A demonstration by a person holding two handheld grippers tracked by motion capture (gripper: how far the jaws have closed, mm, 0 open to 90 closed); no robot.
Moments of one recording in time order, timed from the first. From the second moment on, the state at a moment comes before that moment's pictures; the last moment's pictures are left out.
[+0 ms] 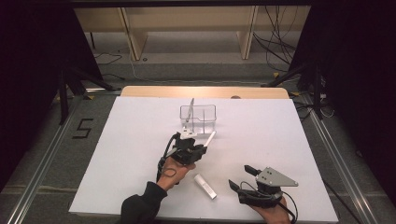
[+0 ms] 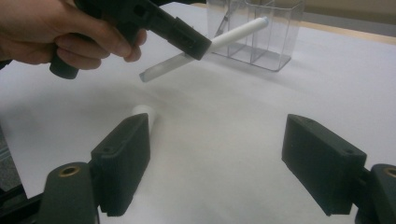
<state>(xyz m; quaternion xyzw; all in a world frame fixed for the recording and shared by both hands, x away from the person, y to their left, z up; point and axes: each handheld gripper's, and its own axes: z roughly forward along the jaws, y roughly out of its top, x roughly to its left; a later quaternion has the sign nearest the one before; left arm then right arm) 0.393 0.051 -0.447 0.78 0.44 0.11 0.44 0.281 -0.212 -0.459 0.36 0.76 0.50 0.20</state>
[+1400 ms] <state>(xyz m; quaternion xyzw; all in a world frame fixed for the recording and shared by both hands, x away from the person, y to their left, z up) 0.369 0.068 -0.435 0.77 0.37 0.11 0.51 0.314 -0.213 -0.447 0.41 0.69 0.59 0.07</state>
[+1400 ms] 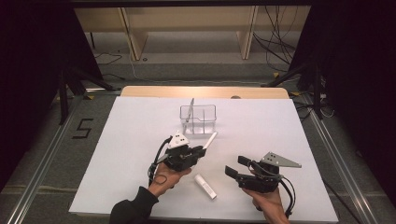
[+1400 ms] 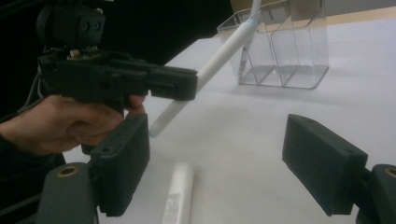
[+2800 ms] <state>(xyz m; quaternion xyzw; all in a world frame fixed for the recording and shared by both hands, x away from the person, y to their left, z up) 0.345 0.055 -0.434 0.77 0.34 0.07 0.53 0.362 -0.183 -0.460 0.47 0.61 0.63 -0.08</state>
